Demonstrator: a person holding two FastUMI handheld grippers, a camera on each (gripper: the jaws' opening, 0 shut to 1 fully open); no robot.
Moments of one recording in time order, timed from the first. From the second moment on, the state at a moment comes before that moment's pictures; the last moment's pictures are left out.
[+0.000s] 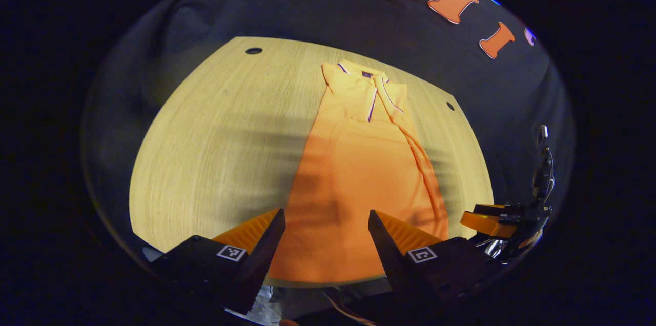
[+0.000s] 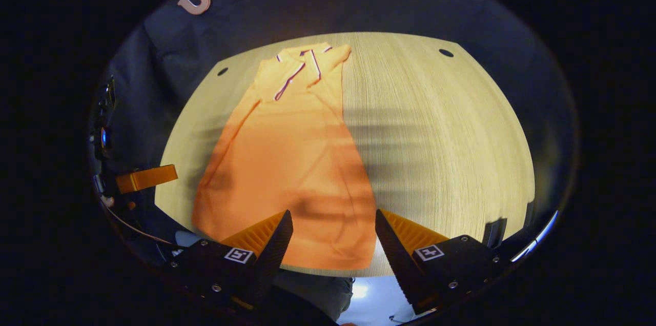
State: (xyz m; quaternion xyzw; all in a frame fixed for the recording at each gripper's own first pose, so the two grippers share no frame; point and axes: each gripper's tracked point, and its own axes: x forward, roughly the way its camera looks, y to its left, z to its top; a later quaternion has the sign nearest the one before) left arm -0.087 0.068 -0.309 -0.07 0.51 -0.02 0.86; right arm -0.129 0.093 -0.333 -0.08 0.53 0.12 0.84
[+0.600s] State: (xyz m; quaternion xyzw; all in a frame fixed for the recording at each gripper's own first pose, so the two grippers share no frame) left arm -0.149 0.065 -0.383 -0.02 0.57 0.01 0.82; right arm -0.172 0.072 -0.401 -0.13 0.61 0.09 0.78
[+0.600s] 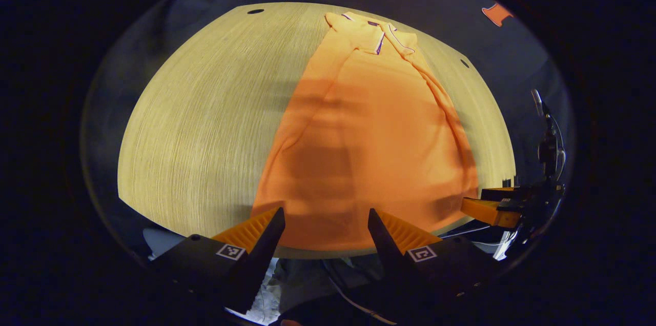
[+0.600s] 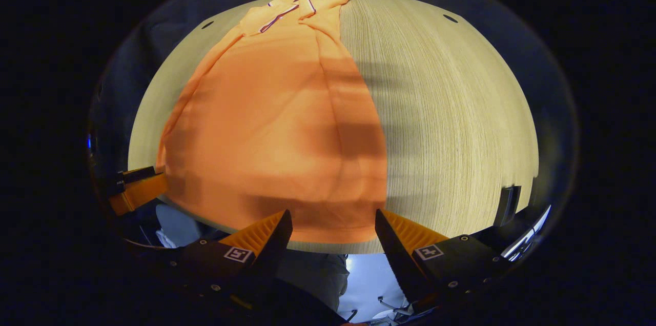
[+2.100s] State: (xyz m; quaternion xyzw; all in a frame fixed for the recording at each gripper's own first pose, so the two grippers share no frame) left arm -0.145 0.041 -0.412 0.01 0.59 -0.01 0.81; right arm -0.171 0.076 -0.415 -0.10 0.61 0.11 0.78
